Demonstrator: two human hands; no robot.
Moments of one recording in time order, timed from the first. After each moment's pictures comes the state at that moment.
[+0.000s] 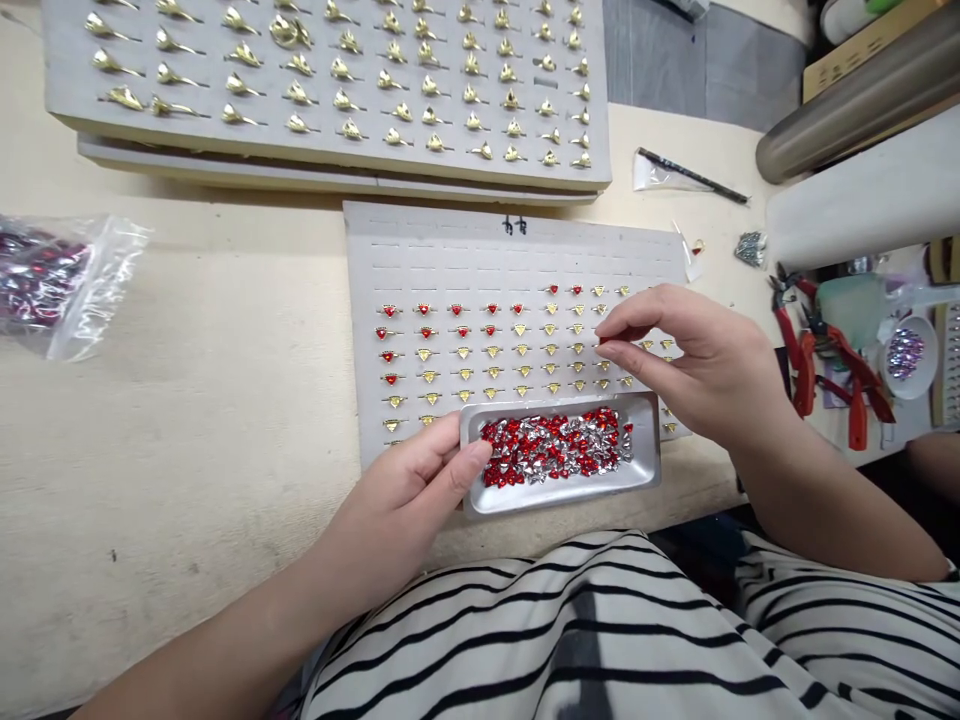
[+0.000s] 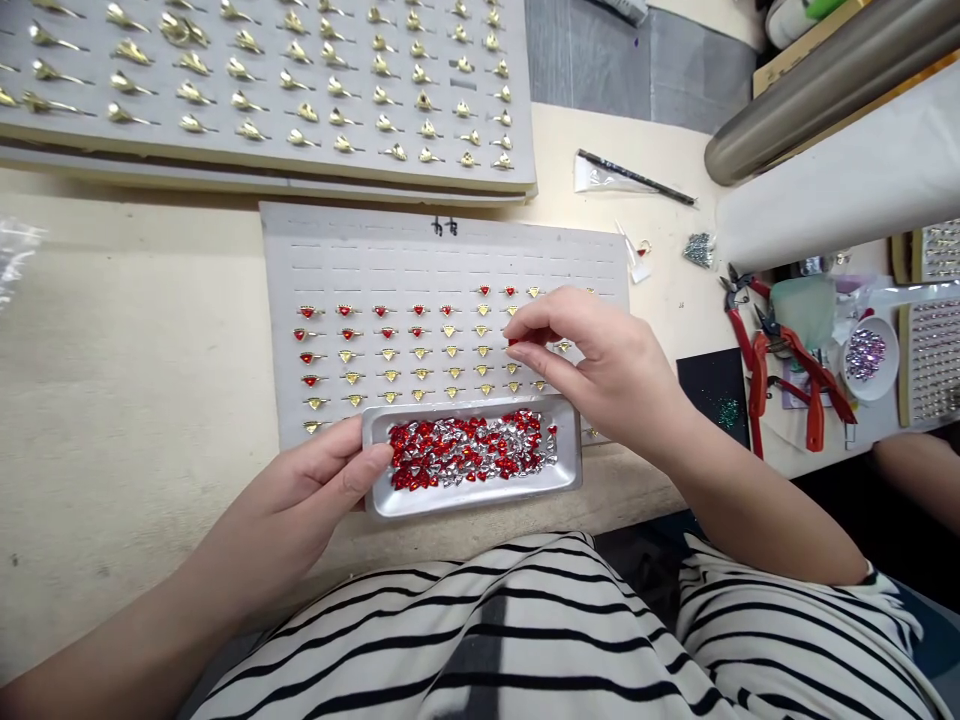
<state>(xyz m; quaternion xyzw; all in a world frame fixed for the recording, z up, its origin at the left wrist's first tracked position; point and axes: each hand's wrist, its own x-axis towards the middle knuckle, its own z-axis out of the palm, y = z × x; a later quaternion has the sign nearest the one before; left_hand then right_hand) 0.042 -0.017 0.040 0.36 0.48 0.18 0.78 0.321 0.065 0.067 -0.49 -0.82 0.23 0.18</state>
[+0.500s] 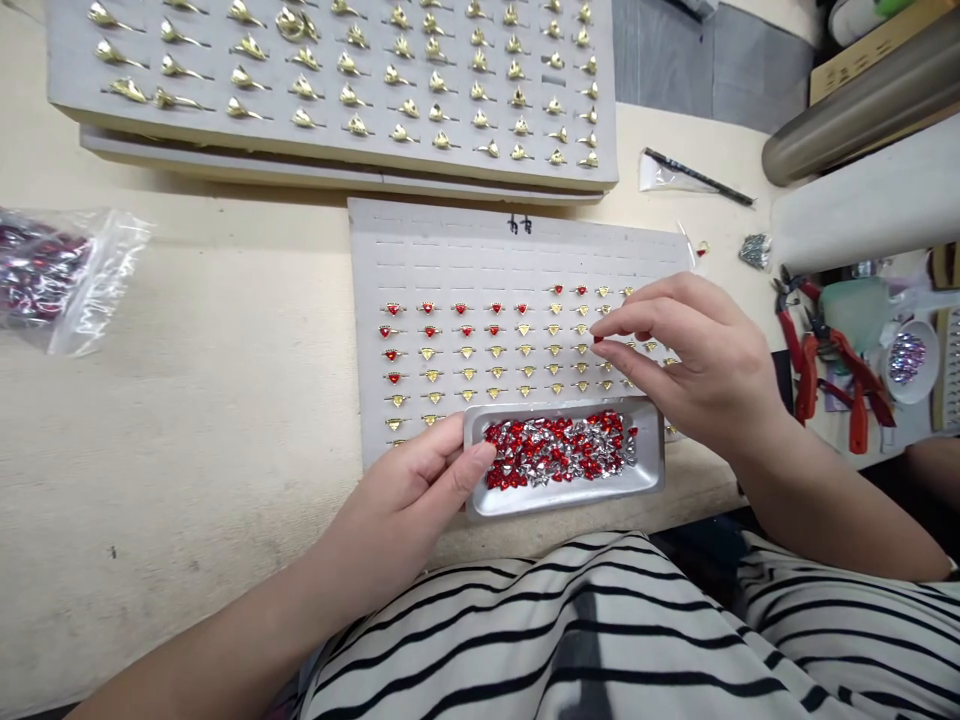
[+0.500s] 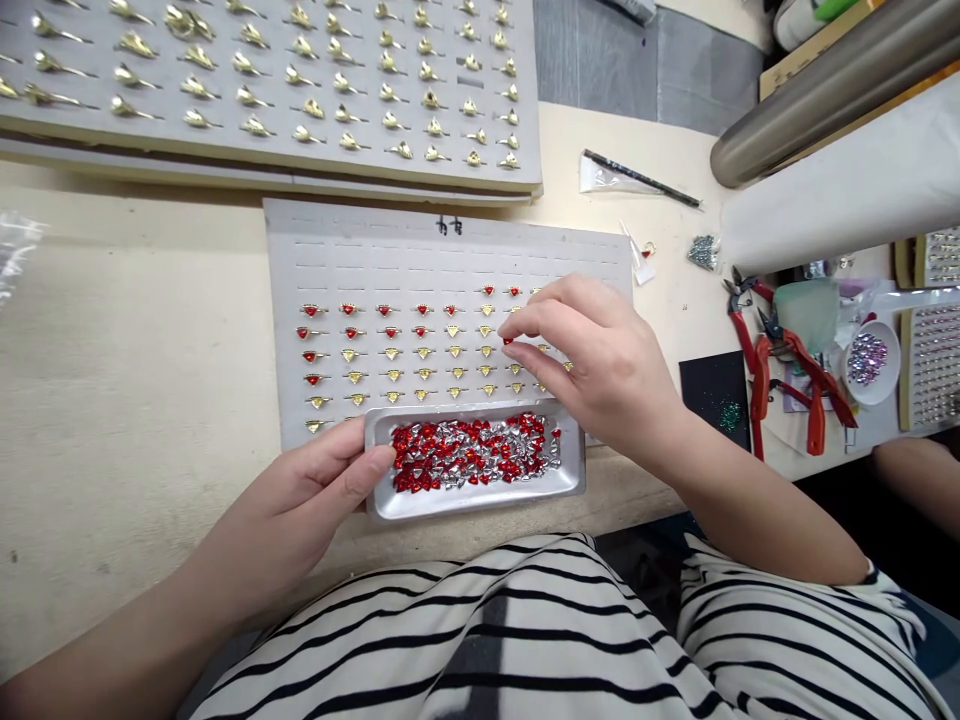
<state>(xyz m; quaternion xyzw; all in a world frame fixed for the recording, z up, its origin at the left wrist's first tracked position) 0.042 -0.014 0.040 0.37 0.48 0.18 0.78 0.316 0.067 0.065 -0.43 -0.88 0.11 0.16</state>
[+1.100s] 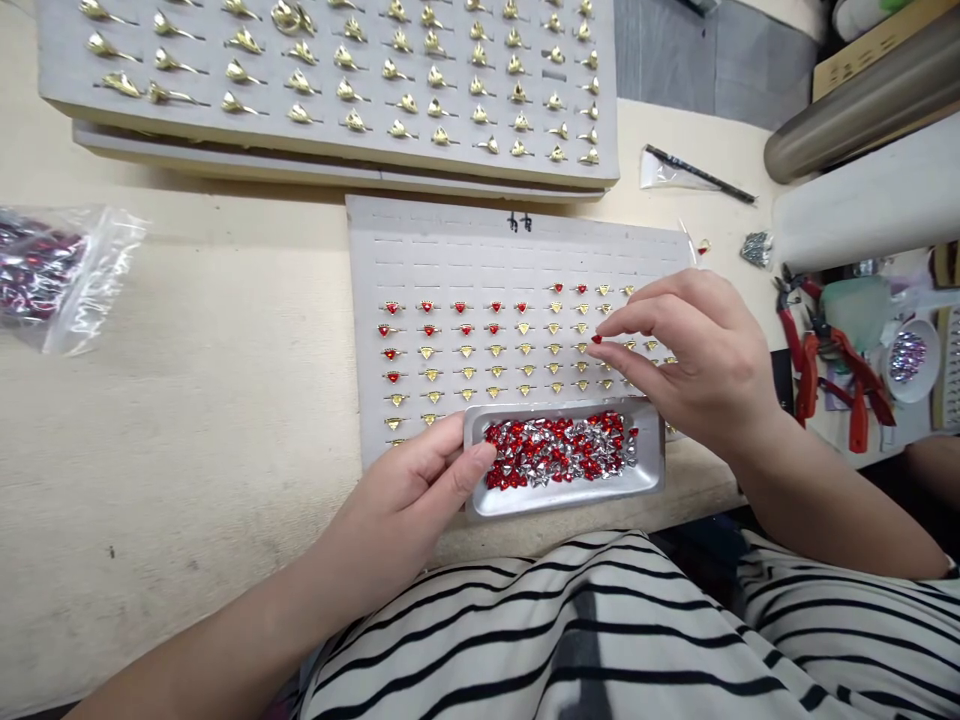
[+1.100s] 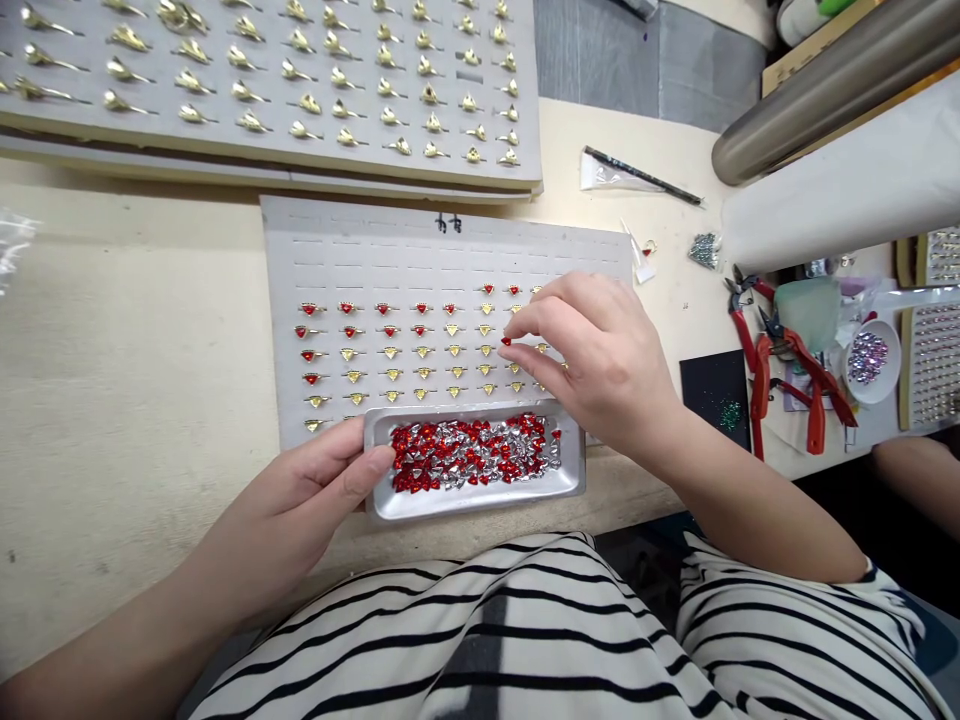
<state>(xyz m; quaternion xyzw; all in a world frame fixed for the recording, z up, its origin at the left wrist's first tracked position) 0.042 -0.015 0.038 0.38 0.49 0.17 0.77 0.317 0.067 0.061 -0.43 -0.89 0.04 0.15</state>
